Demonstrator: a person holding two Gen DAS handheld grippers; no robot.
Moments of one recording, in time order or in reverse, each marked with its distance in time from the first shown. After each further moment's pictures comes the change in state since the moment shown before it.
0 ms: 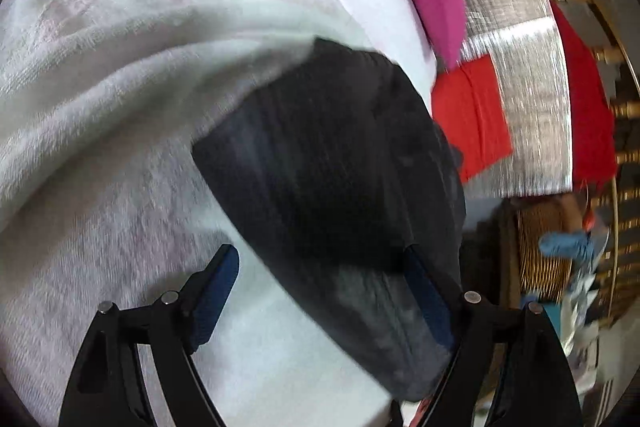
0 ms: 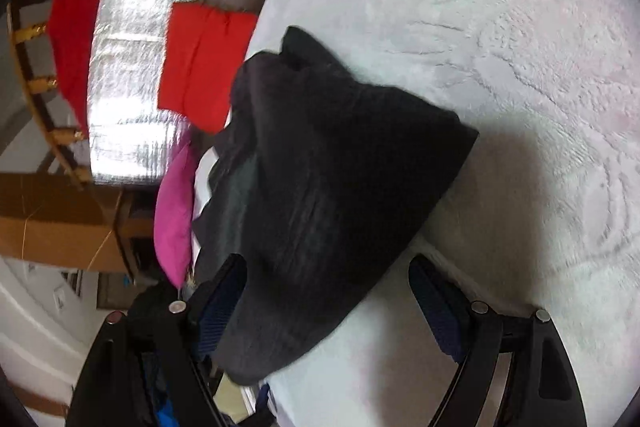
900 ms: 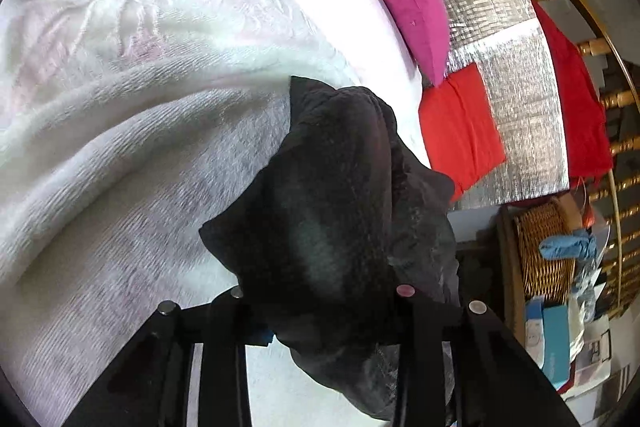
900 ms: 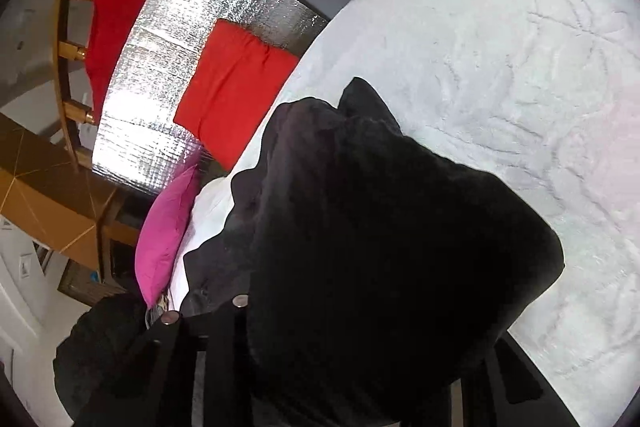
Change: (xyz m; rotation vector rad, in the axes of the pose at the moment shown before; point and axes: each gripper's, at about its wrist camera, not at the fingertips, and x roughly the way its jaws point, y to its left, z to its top) left arm -0.010 -0.020 -0.007 0.102 -0.055 -0.001; right arm 0.010 0.043 0.014 -0.219 -0.177 -0.079
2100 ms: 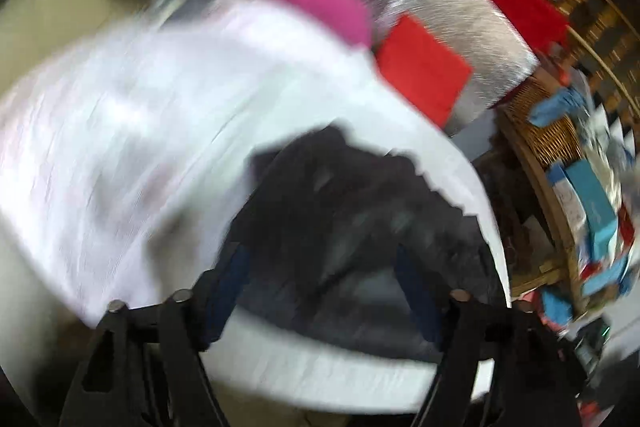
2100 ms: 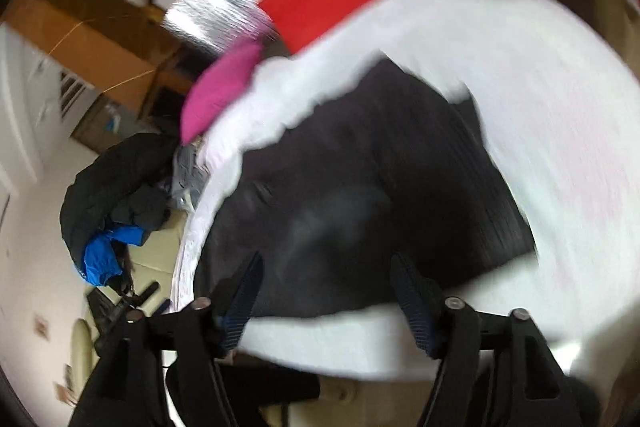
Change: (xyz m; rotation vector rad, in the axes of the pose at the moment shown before) left arm -0.165 -0.058 -0.090 0.506 -0.054 0.154; right arm -0.187 0.010 -0.020 -0.440 0.310 0.086
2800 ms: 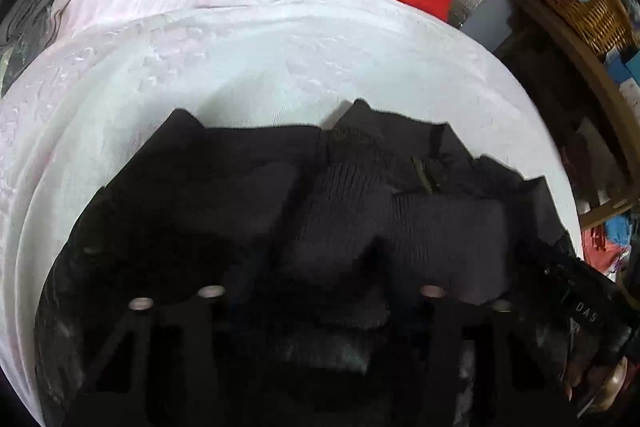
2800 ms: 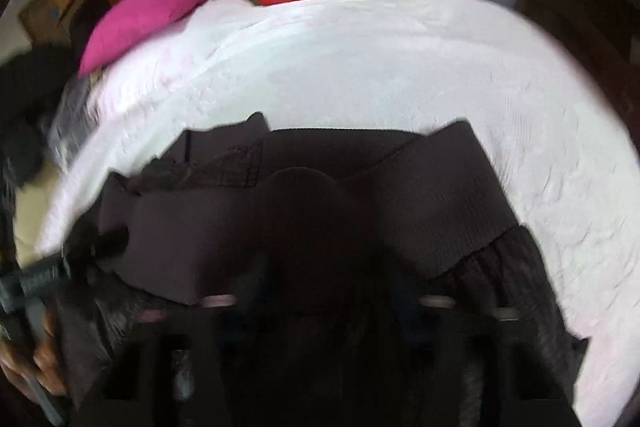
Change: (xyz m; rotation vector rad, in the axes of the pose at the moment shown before) left arm 0.256 -0.102 0.043 0.262 0.331 0.083; right arm 0.233 0.030 0.109 -0.336 0.159 -0.401
